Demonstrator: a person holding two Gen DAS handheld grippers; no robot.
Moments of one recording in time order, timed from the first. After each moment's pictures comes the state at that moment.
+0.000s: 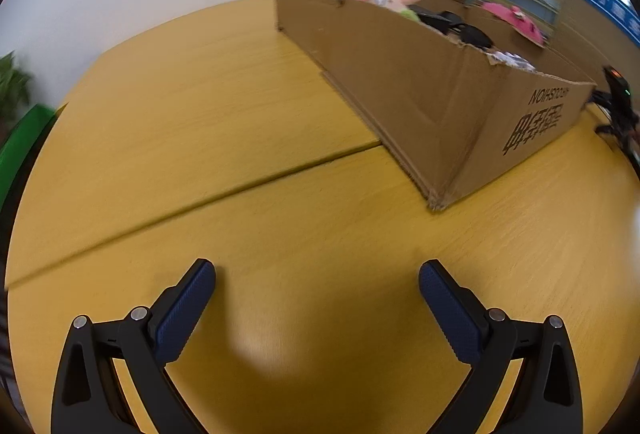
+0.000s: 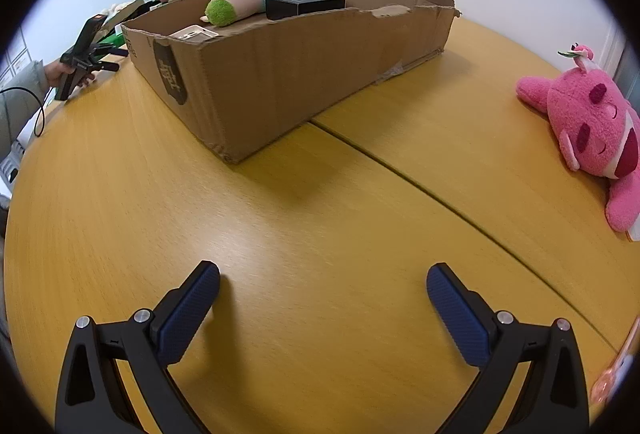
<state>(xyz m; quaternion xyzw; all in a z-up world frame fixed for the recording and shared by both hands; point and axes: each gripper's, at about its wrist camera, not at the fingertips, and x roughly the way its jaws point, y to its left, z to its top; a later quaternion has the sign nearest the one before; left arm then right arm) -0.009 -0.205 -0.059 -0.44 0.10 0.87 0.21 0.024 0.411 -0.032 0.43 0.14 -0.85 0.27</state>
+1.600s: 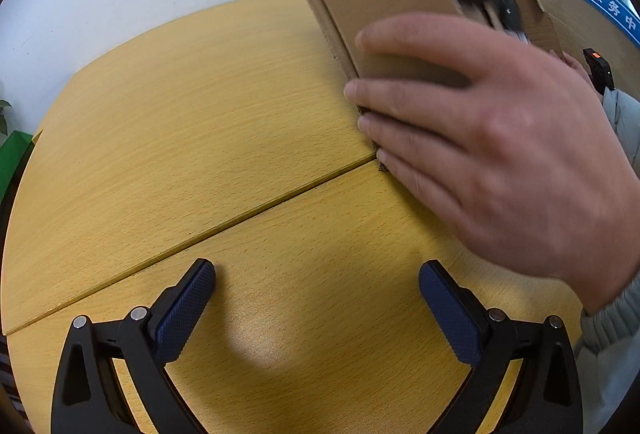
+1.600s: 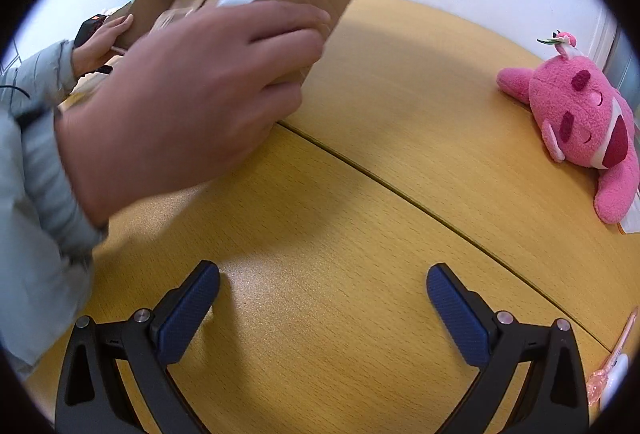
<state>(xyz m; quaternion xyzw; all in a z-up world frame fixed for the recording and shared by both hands) -0.028 -0.200 -0.057 -0.44 0.12 0.86 0.24 0.019 0.421 -0.031 0.43 0.13 -0.85 0.26</state>
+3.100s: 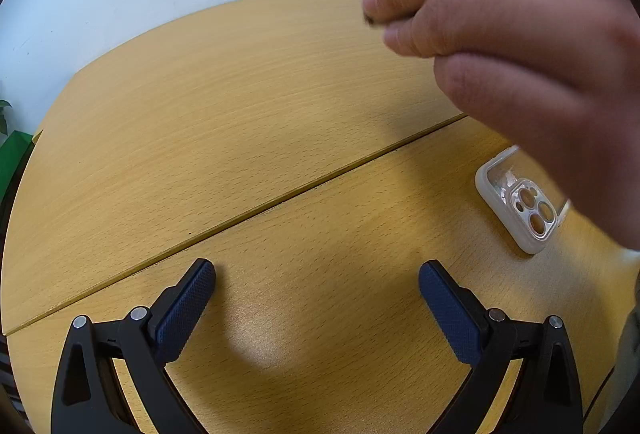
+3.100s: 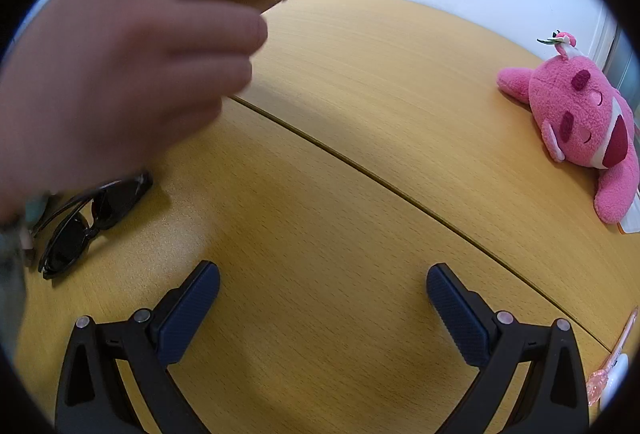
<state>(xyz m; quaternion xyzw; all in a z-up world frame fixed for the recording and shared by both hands) -0.056 -0.196 -0.053 -0.44 0.12 0.86 0.24 0.020 0.442 -0.023 0.43 0.13 -0.85 0.26</state>
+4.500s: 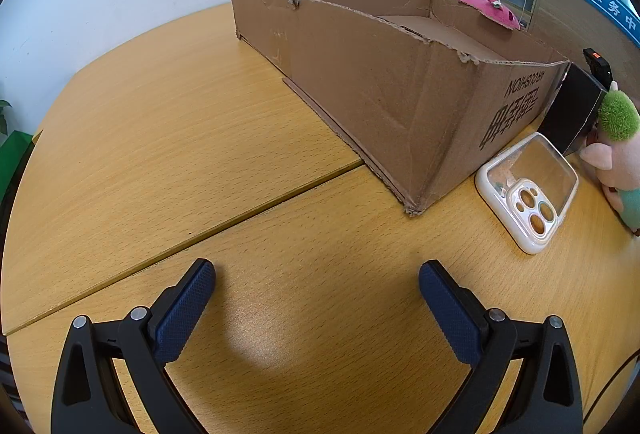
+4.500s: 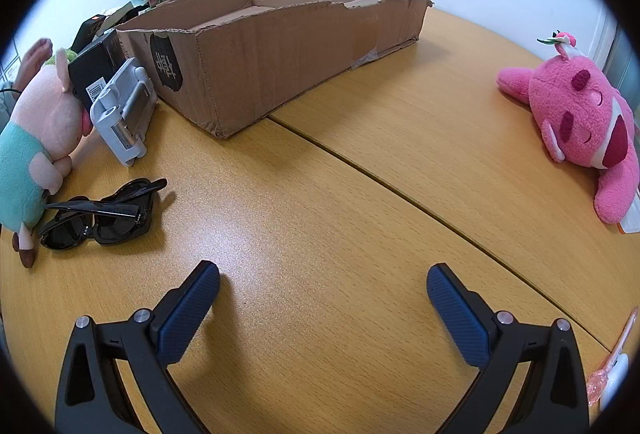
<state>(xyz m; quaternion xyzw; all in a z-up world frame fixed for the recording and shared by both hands) -0.051 -0.192 -0.054 -0.44 0.12 0.86 0.24 0.018 0.448 -0.021 0.43 0.13 -0.85 0.26</state>
